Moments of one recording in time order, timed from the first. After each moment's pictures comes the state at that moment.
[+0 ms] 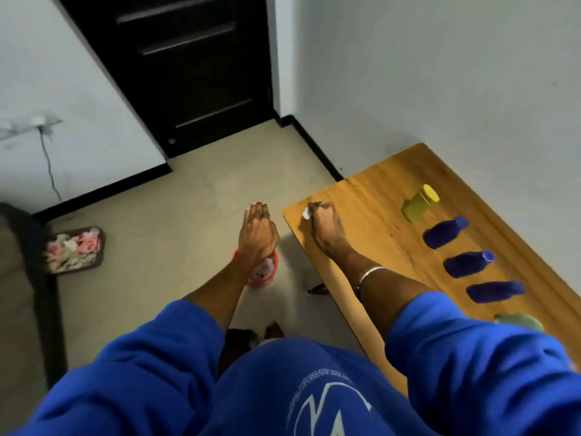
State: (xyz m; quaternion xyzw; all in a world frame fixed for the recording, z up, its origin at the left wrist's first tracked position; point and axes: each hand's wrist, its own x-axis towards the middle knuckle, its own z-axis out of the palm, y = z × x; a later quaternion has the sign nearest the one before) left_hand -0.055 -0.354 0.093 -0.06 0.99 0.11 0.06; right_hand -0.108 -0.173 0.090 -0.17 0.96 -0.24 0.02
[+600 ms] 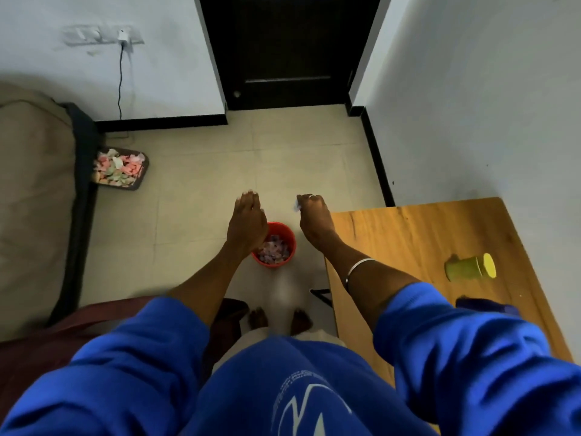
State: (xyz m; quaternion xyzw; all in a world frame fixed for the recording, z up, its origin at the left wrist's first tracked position) left_hand -0.039 -0.438 0.065 -0.24 0.95 0.19 0.02; right_hand -0.156 -0.290 0.072 -0.32 0.92 -0.22 0.10
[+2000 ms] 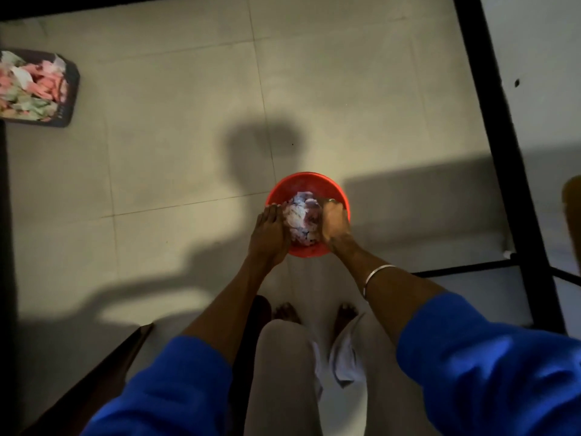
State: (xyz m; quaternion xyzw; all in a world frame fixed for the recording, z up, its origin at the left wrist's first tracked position) left_hand -0.055 -0.522 -0.422 -0.20 0.92 0.28 0.21; right_hand -0.176 -0.392 -0.431 -0.14 0.91 -0.24 0.31
